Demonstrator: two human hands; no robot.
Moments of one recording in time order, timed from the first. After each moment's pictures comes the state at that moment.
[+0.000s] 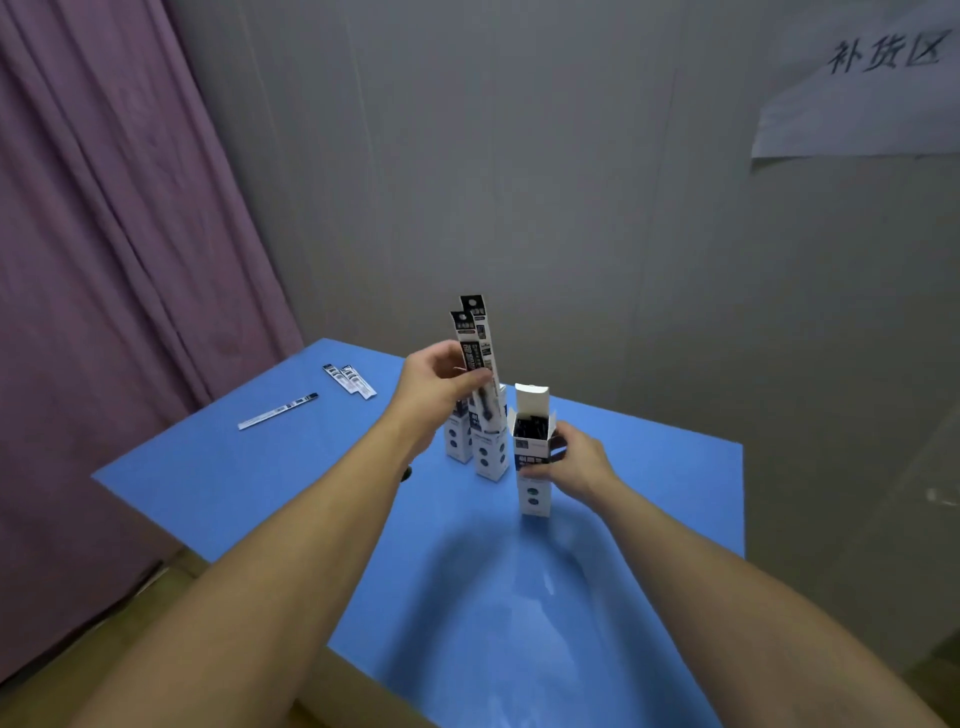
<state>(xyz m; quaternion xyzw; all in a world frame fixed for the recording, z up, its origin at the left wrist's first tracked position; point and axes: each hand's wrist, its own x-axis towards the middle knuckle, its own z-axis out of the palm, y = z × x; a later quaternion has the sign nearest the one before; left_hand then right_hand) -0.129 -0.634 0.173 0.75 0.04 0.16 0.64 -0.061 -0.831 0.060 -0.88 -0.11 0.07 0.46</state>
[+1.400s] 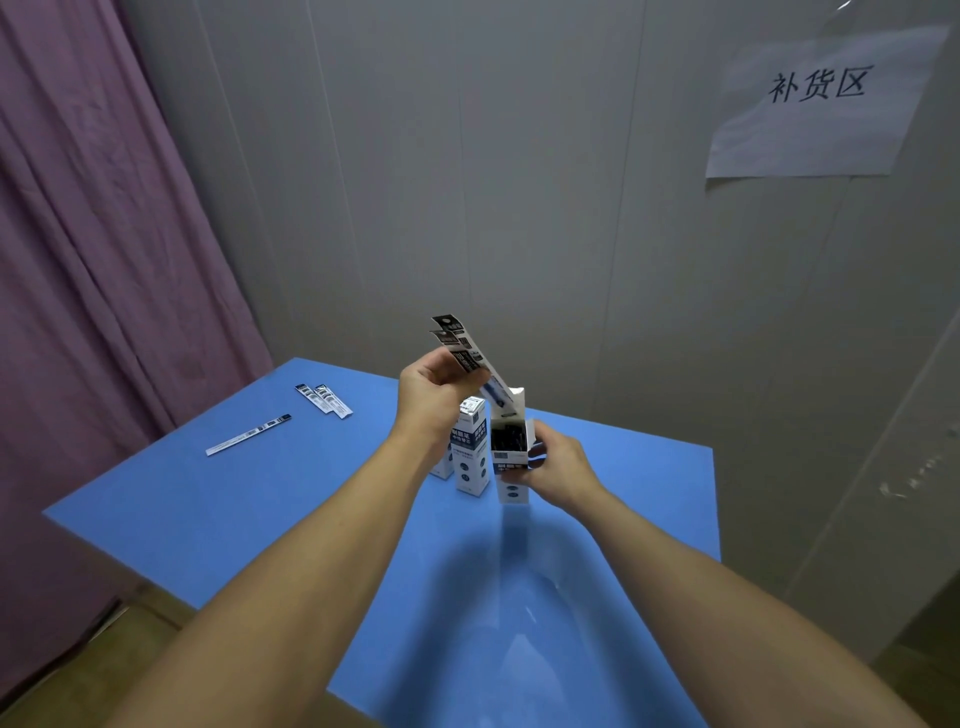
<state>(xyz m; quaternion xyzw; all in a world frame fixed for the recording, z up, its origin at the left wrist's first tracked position) -0.116 -0.666 0.175 0.64 0.01 0.21 0.74 -0.074 -0.831 0.079 -0.86 -0.17 0.01 0.47</state>
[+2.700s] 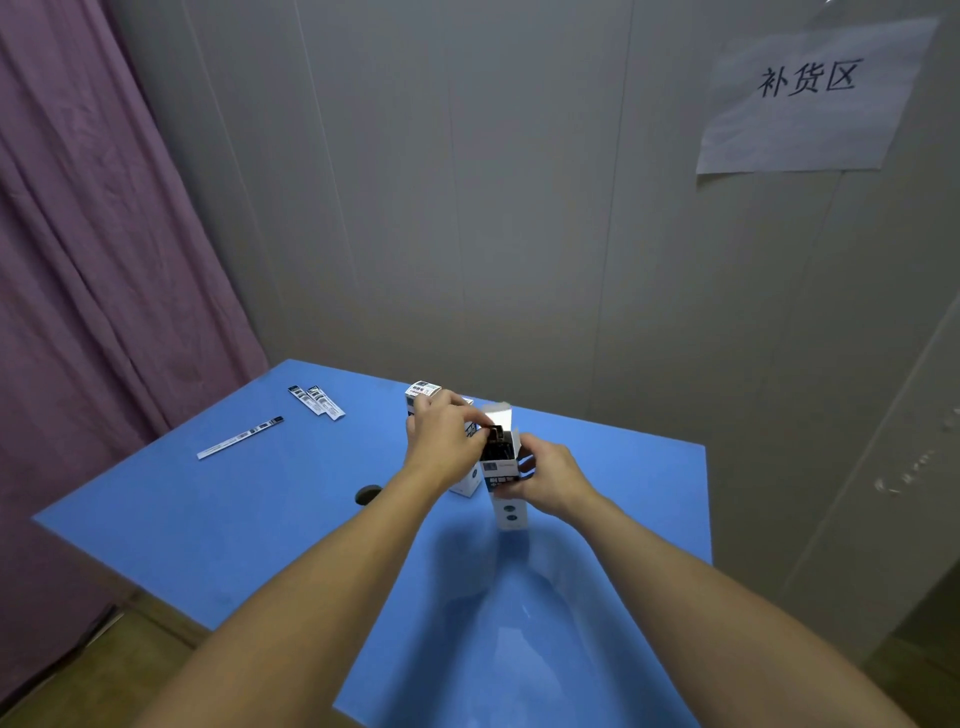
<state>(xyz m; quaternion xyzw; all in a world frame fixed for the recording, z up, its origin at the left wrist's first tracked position) -0.103 -0.672 0.121 0.95 0.03 0.18 0.24 -0.070 -0.840 0.067 -0.88 -0.19 0.05 0.44</state>
